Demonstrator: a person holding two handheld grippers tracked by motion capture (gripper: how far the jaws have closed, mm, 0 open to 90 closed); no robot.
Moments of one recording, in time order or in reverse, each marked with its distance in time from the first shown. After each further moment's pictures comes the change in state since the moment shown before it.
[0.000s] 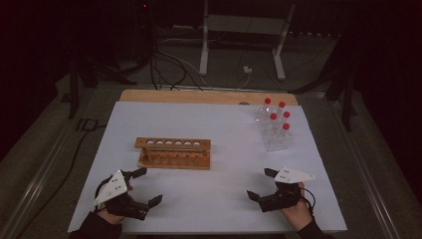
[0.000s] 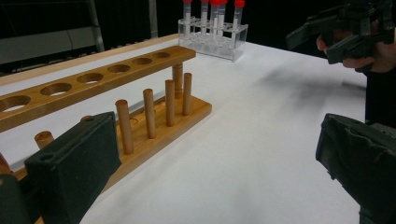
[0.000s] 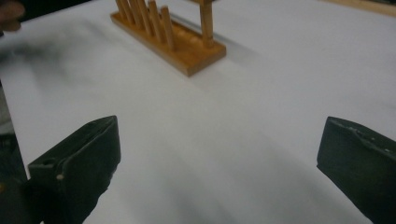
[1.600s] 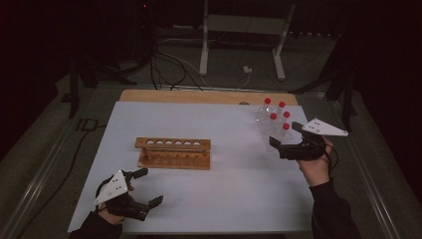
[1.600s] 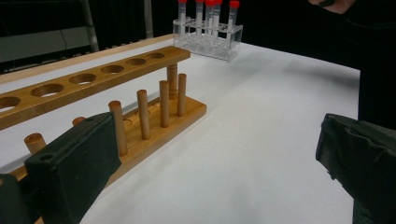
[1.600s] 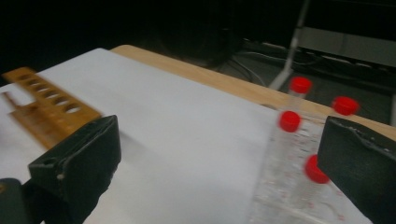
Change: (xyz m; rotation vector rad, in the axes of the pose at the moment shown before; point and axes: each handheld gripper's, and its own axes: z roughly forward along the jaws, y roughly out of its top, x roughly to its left) left arm -0.001 0.000 0.001 0.001 -0.020 -0.002; right arm -0.079 0.093 -0.034 -0.152 -0.263 0.054
